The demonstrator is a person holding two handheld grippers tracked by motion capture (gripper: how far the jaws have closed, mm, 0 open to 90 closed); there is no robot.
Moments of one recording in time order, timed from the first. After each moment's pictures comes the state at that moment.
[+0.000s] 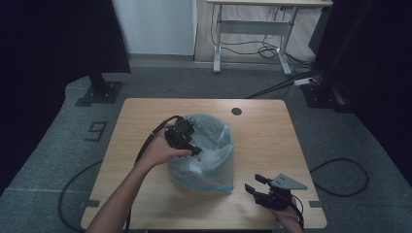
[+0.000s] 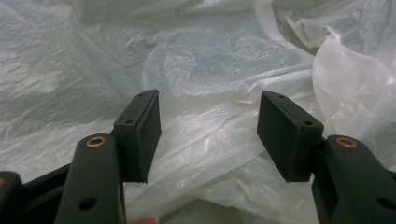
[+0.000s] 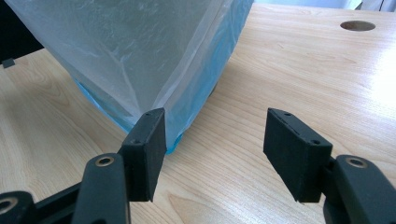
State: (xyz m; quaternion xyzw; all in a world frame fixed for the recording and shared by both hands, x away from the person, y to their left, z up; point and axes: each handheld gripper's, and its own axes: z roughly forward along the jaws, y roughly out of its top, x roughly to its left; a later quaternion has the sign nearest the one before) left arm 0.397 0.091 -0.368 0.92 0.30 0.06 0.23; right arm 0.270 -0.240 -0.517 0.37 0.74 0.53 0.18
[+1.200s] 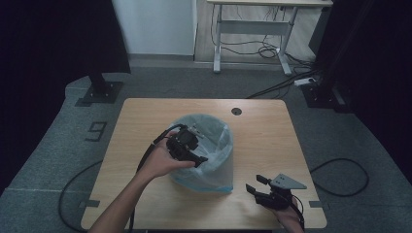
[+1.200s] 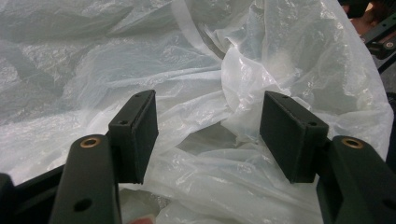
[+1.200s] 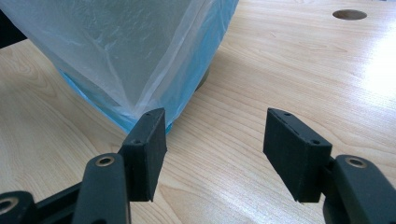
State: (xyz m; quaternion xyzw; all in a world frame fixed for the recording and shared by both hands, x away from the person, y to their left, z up) left arm 0.356 0.085 -0.357 0.92 0.26 0.06 0.28; right arm 0.271 -0.242 -0.520 0.39 0.75 0.51 0.18
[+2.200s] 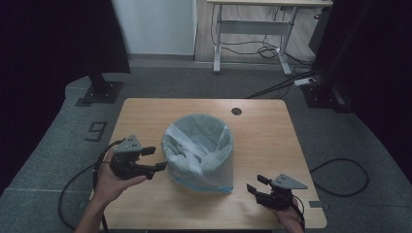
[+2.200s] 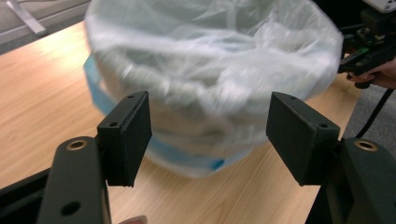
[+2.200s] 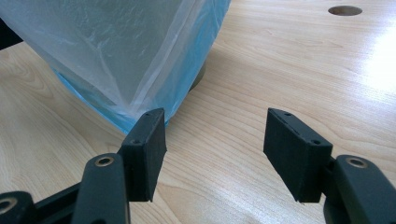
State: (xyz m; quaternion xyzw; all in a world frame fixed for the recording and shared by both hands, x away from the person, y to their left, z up) left arm 0.293 0.220 -0.363 0.84 0.32 0.12 0.43; right arm 0.271 -0.244 -0.522 0.39 0.74 0.51 0.18
